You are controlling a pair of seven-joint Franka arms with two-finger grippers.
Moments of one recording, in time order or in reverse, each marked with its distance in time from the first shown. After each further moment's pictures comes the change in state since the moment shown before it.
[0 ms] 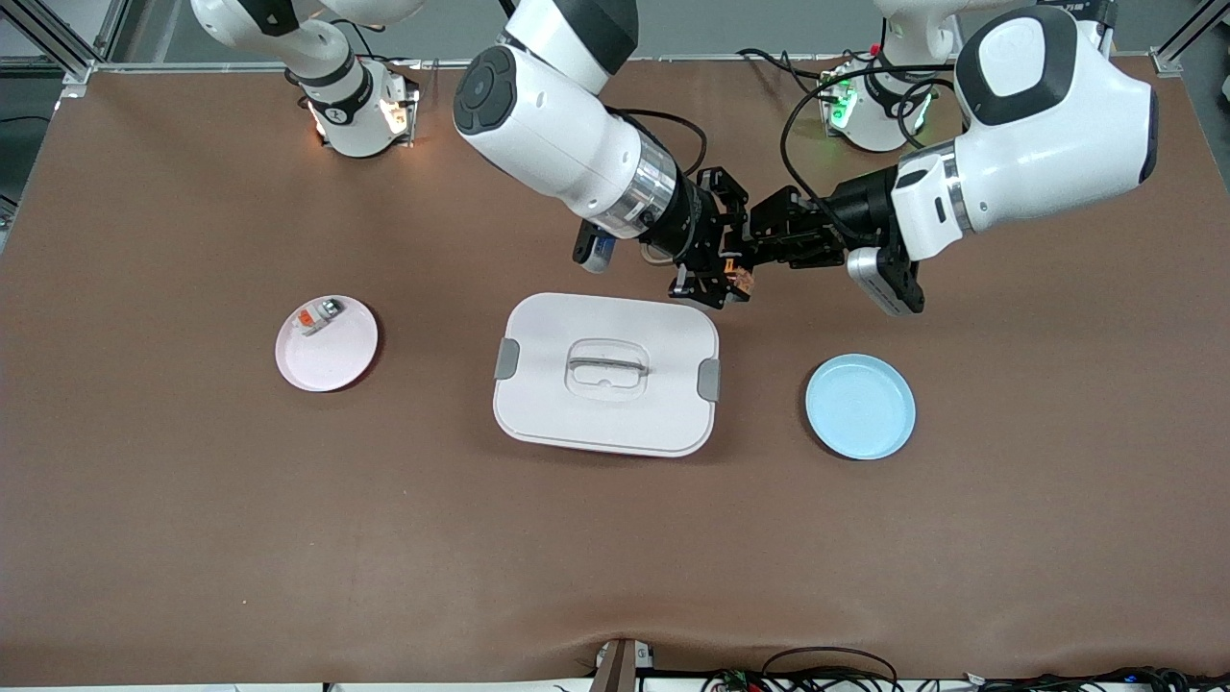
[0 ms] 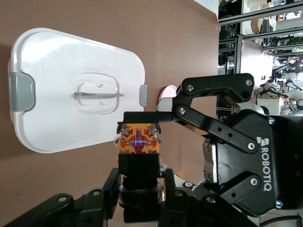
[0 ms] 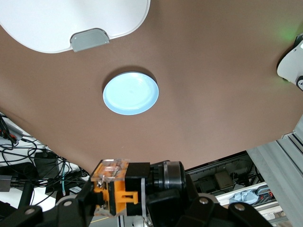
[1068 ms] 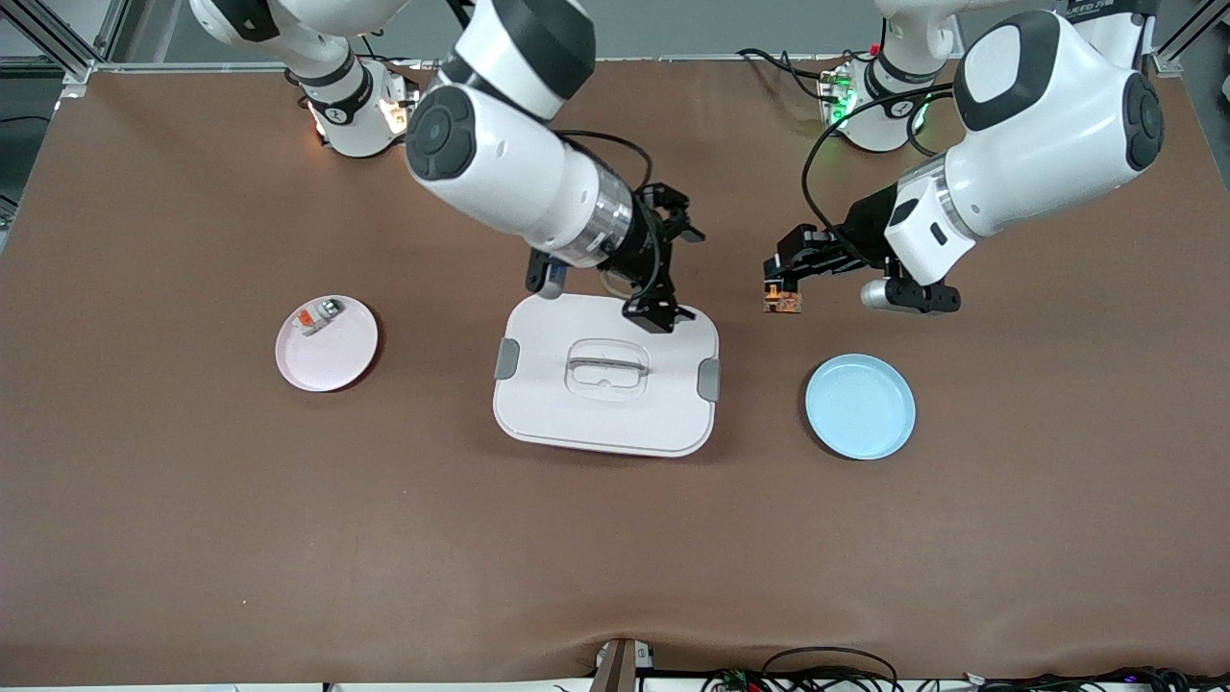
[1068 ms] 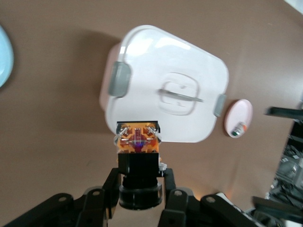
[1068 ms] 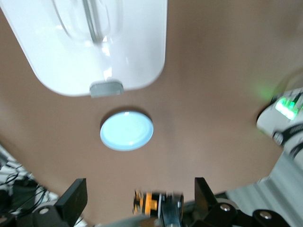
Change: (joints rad) left arm 0.008 -0.002 0.001 -0.004 0.382 -0.022 -0.402; right arm -0.098 -0.001 -0.014 0.033 0.000 -0.292 -0.213
